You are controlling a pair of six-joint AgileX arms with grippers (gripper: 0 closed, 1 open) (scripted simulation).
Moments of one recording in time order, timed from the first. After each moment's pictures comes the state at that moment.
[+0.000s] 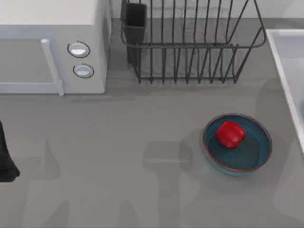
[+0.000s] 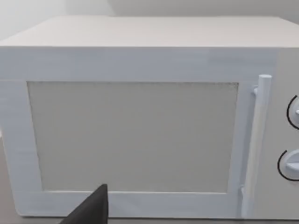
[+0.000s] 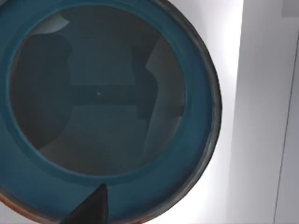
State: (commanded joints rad) left arm 0.00 0.00 0.00 0.00 0.00 0.00; right arm -0.38 2.57 2.34 -1.25 -0.03 -0.36
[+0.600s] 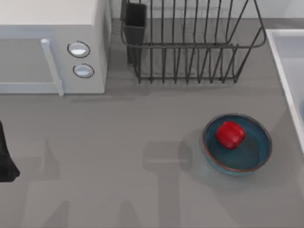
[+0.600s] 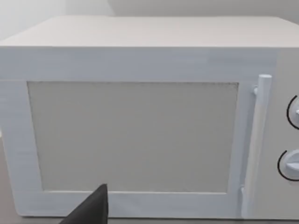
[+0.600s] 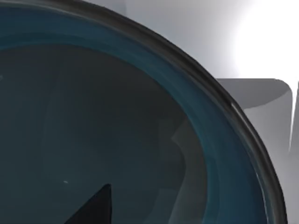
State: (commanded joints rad) left arm 0.00 0.00 0.00 0.00 0.00 0.00; right arm -0.38 2.71 2.21 -0.98 -0.03 -0.35
